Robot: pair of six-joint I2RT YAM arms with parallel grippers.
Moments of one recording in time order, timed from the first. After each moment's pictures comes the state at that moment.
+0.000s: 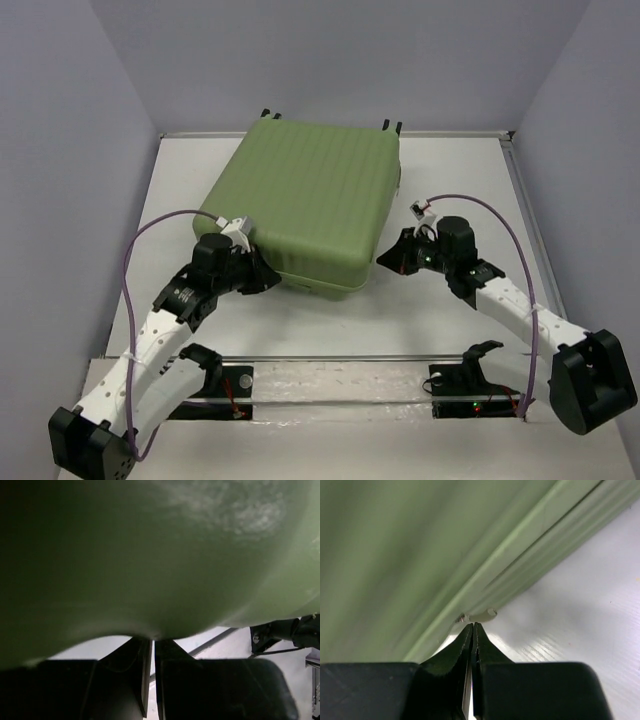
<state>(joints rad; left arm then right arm) -0.43 0.73 0.59 -0.51 0.30 -0.59 0.40 1.10 0.57 0.04 -0.50 0.47</state>
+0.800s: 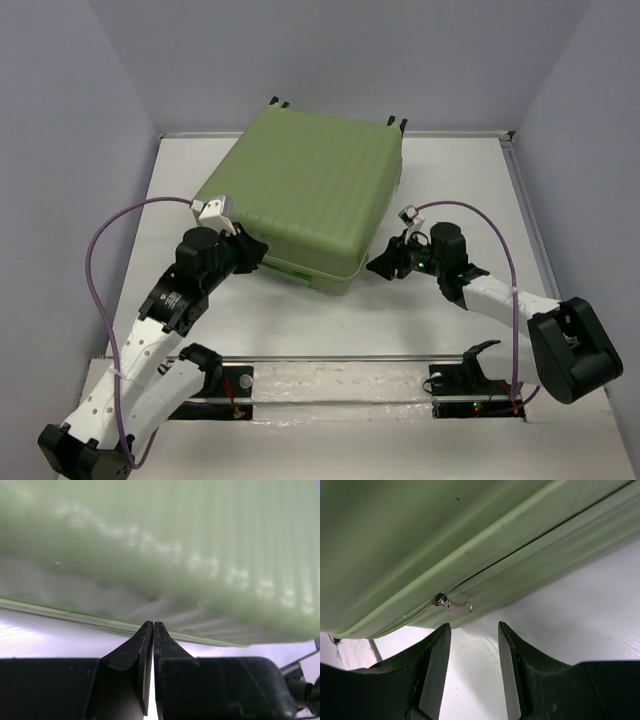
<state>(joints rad) -0.44 0.71 0.72 -0.43 0.01 -0.56 0.40 1.24 0.45 0.38 -0.60 0.33</state>
